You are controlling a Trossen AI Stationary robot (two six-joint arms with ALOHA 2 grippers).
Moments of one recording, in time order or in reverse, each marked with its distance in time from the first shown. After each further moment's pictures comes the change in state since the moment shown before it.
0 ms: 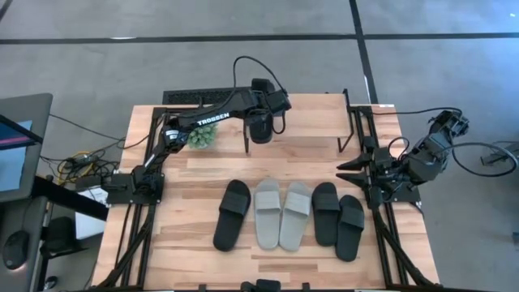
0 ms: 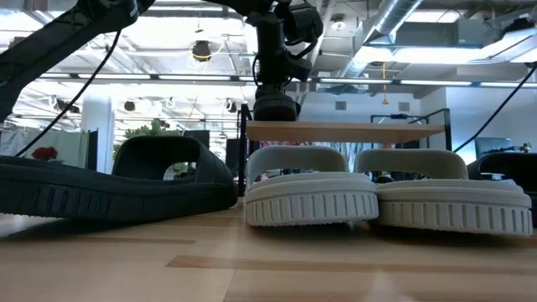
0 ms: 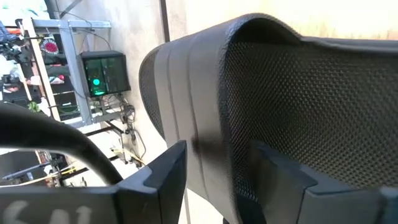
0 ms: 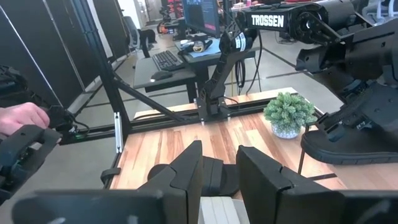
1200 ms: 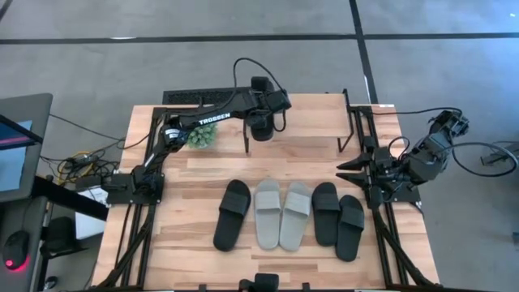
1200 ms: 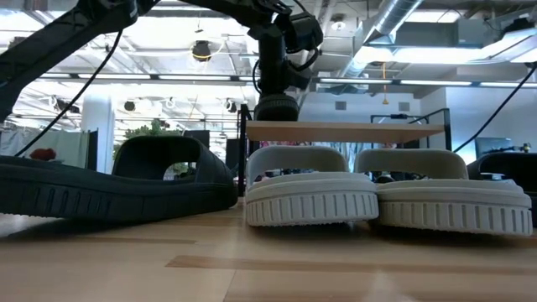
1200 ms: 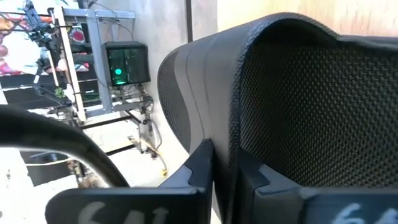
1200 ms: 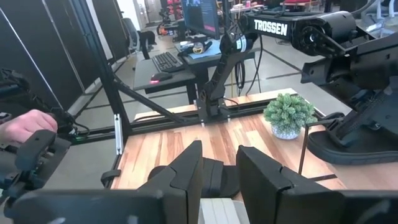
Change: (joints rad) left arm 0.026 -0.002 -0.080 0.105 -0.091 0.023; right arm 0.000 0.000 0.000 0.007 0.003 0.000
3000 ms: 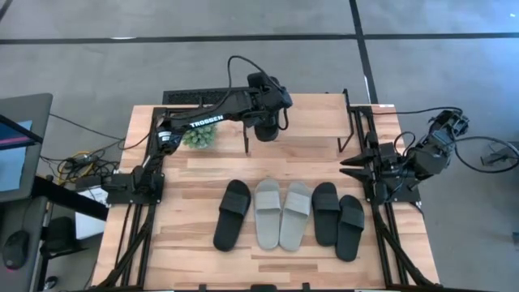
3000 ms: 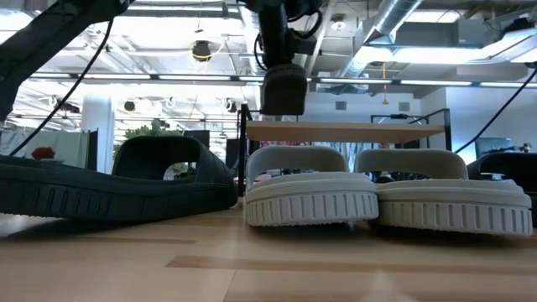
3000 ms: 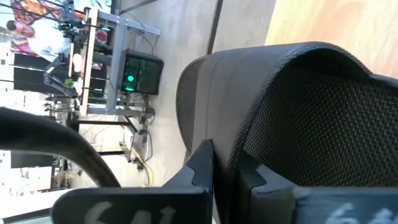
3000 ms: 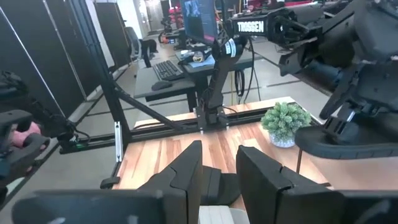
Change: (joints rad) left arm -0.049 -0.081 0.026 0.107 -0.035 -0.153; right arm -0.001 -0.037 0.000 0.008 0.004 -0.036
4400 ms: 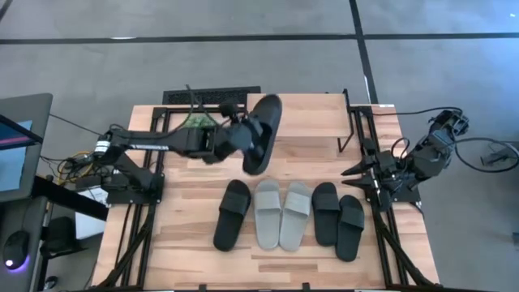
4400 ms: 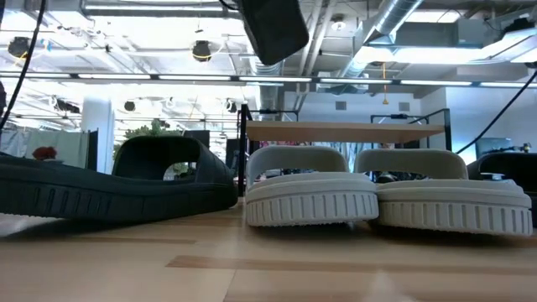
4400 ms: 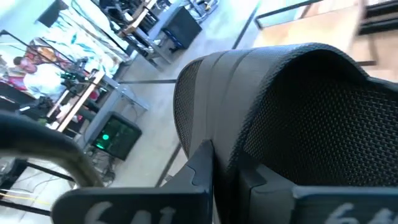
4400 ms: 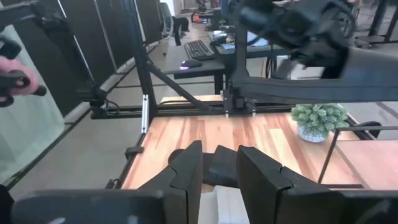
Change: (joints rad) left arm -0.306 -0.570 -0.677 0.470 -0.037 -0.178; right arm 0.000 -0.007 0.000 -0.057 -0.159 -0.053
